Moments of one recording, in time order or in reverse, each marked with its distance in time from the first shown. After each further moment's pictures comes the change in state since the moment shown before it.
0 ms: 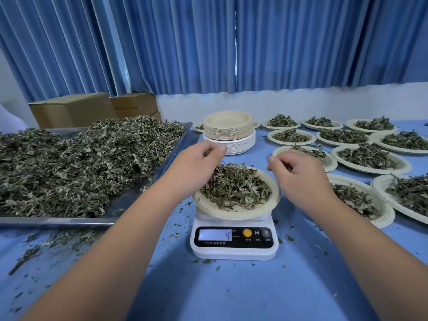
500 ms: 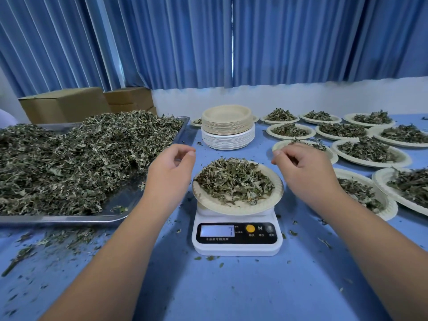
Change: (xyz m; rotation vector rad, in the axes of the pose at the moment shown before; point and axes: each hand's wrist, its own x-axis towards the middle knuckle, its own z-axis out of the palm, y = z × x) left_hand -0.017 -0.038 -0.001 -0.199 0.347 -0.055; right_hand -0.001 0.001 -0.001 -0.026 0.007 0.004
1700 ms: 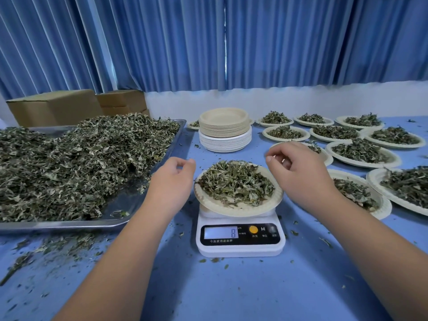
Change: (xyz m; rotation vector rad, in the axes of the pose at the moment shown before) left_hand 0.001 -0.007 -0.005 0.111 -0.121 -0.186; right_hand -0.005 -0.021 -0.001 -0.037 -0.039 -0.014
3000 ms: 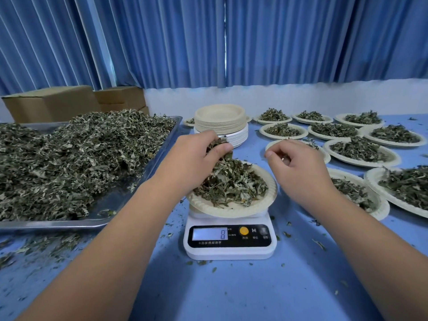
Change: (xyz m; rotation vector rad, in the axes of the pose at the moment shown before) left_hand 0.019 0.045 0.022 0.407 -0.023 0.597; right_hand 0.005 0.017 0.001 0.018 0.038 0.007
